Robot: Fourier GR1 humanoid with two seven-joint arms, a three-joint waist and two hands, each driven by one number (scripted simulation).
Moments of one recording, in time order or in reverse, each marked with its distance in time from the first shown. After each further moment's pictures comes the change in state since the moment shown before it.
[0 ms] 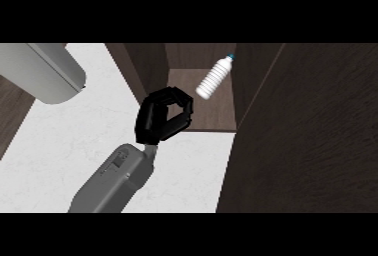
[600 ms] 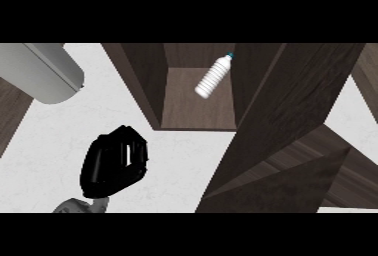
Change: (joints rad) left arm 0.427 0.230 -0.030 -0.503 -0.031 0.002 0.045; right arm -0.114 0.057 0.212 0.012 0.020 -0.020 0.215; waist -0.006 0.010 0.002
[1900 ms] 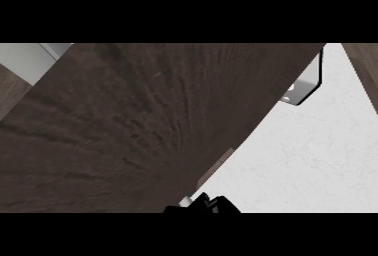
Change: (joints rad) left arm 0.400 0.208 0.208 -0.244 0.101 -0.214 -0.082; right arm -0.608 0.167 0.131 0.265 0.146 -0.302 0.250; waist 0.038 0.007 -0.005
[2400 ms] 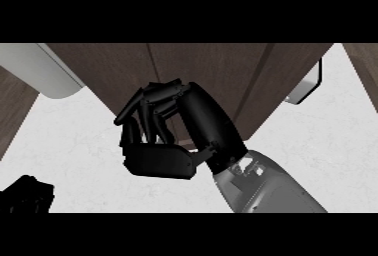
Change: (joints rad) left arm 0.076 0.045 0.080 -0.005 0.036 -0.105 -0.032; right arm -0.292 0.124 -0.330 0.493 -0.329 0.048 -0.136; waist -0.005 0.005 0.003
